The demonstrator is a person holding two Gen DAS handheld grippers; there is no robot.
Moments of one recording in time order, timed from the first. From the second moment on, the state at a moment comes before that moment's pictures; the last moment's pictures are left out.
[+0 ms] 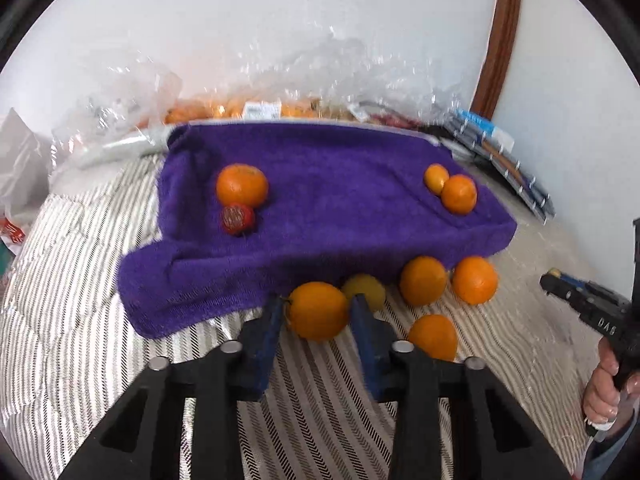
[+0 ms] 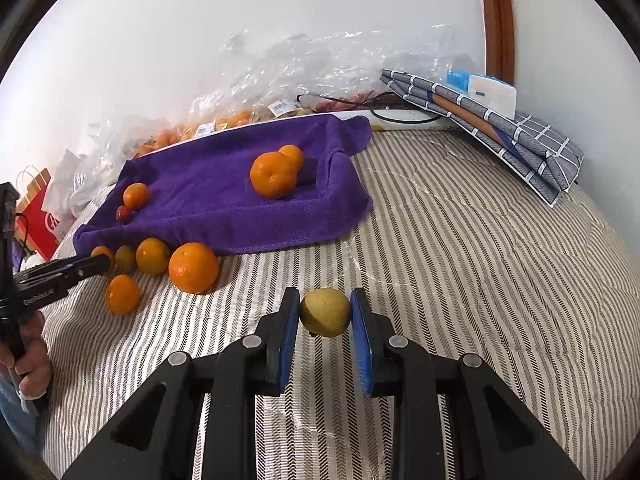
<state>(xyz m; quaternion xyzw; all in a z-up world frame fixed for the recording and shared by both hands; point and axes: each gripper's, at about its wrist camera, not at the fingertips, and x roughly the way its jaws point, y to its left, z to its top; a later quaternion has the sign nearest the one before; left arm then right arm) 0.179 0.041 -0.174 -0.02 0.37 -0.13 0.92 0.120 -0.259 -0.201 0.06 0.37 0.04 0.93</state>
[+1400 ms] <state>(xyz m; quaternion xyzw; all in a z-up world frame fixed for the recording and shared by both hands) 0.183 0.057 -0.165 -0.08 0.36 -0.12 0.92 0.118 -0.262 -0.201 0.07 0.36 0.05 0.93</state>
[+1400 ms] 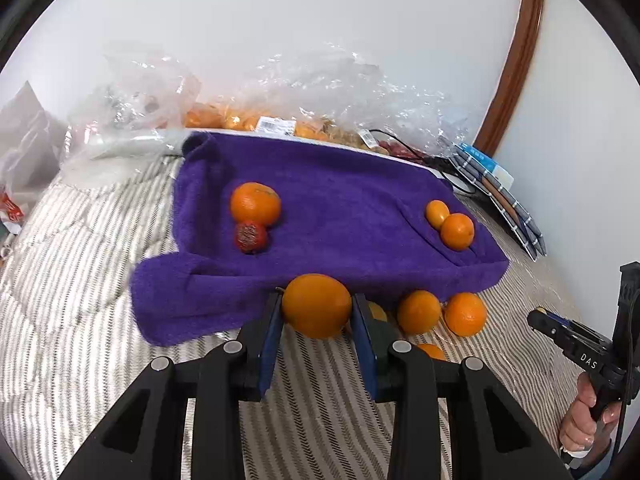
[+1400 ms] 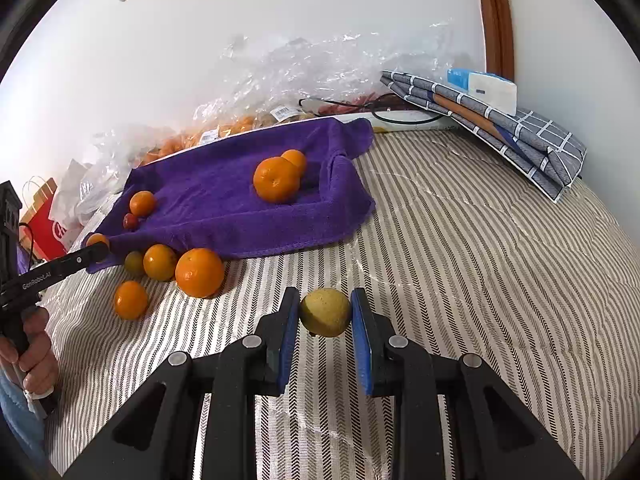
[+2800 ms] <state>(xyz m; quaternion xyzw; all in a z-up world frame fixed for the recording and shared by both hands) 0.257 0.043 -0.163 -0.11 0.38 -0.07 0.92 0.234 -0.228 -0.189 0.03 0.37 0.08 0.92</state>
